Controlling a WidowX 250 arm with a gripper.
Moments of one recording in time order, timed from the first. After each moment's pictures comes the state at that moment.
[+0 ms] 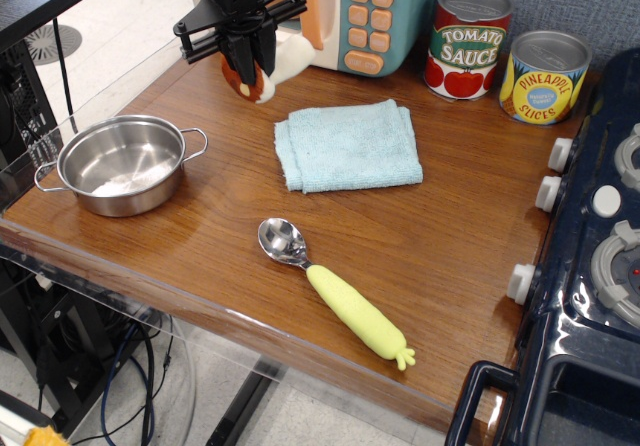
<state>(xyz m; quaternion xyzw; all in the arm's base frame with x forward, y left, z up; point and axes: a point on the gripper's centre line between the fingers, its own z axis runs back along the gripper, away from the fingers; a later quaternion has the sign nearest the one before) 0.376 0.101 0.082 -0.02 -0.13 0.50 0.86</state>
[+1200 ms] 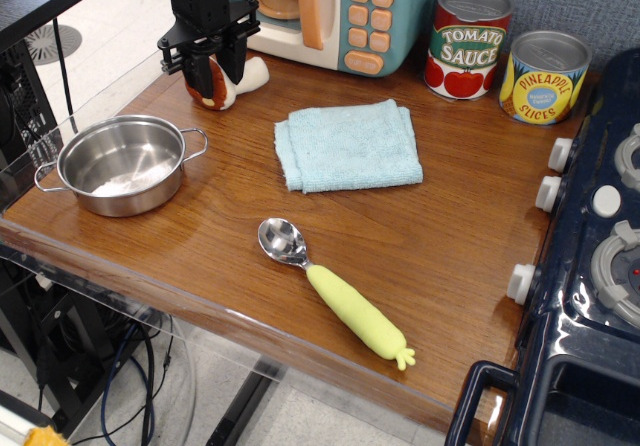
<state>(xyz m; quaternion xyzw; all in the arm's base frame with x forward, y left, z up) 0.404 0.166 0.038 0.04 -0.09 0.58 0.81</state>
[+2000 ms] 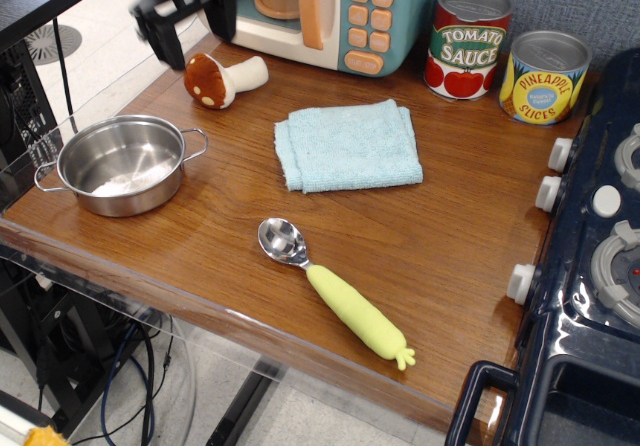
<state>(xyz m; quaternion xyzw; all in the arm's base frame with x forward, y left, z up) 0.396 0.171 0.093 -0.02 -0.12 0.59 0.80</state>
